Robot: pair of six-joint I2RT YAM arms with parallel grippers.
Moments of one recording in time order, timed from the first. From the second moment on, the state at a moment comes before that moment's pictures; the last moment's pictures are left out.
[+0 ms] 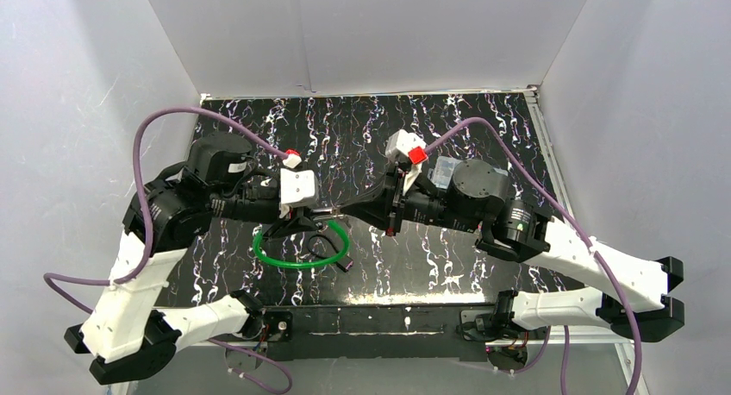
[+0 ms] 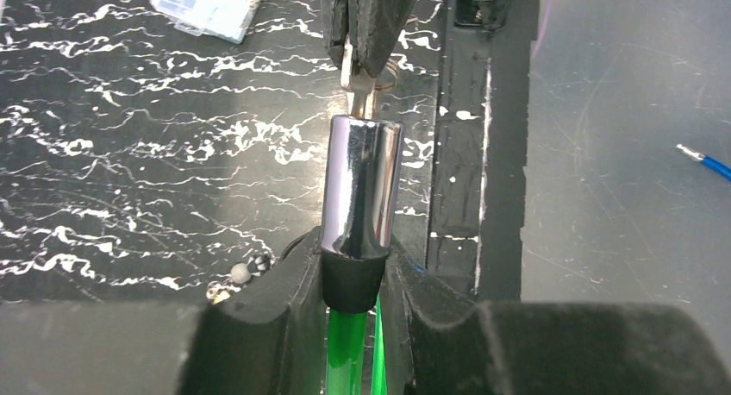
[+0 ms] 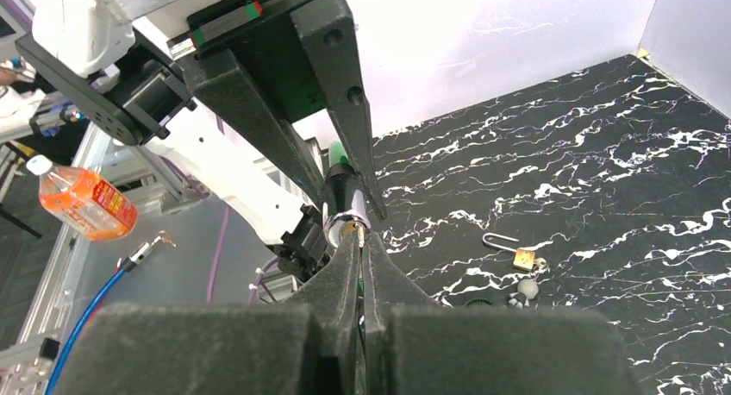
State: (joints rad) left arm -0.69 1.05 1.69 -1.34 0.63 0.54; right arm 1.26 1.09 1.32 -0.23 -0.15 0.20
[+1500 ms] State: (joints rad) left arm -0.69 1.17 1.85 -1.40 0.81 0.50; right arm 1.45 1.02 1.29 -0.17 0.09 -0.15
